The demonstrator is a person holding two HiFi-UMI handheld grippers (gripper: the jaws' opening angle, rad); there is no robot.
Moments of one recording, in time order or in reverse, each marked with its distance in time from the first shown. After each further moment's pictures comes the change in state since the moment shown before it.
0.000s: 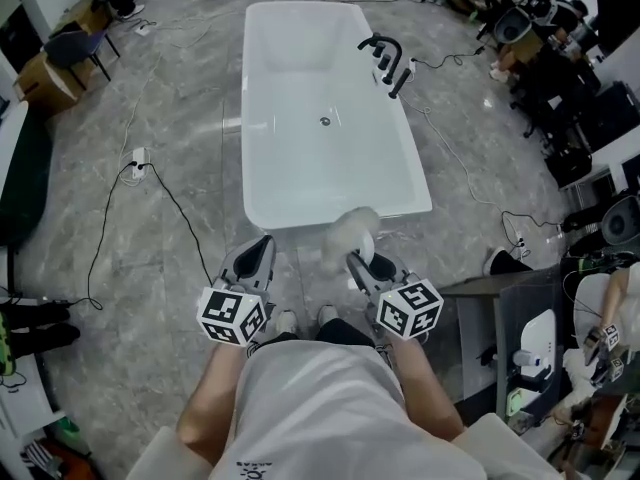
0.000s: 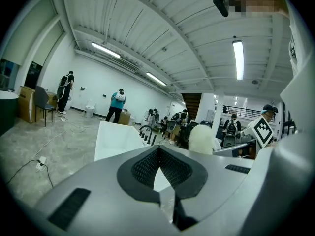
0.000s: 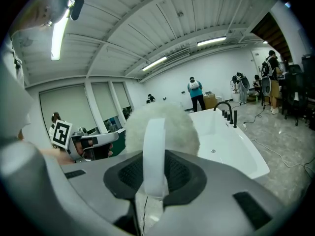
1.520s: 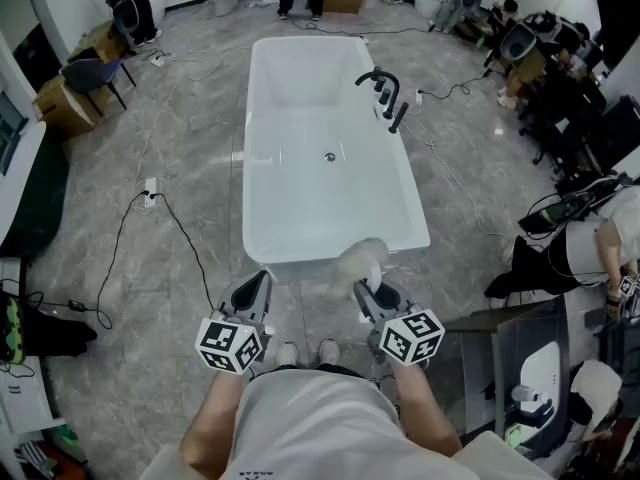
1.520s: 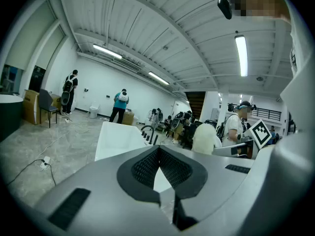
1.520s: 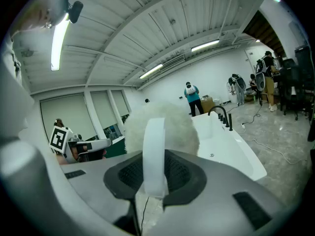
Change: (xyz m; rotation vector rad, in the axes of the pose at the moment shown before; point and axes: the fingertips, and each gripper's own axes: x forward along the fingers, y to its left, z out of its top) left arm 0.016 -0.028 0.007 -0.003 0.015 0.050; right arm -0.031 -0.053 0.018 0.054 -0.076 0.005
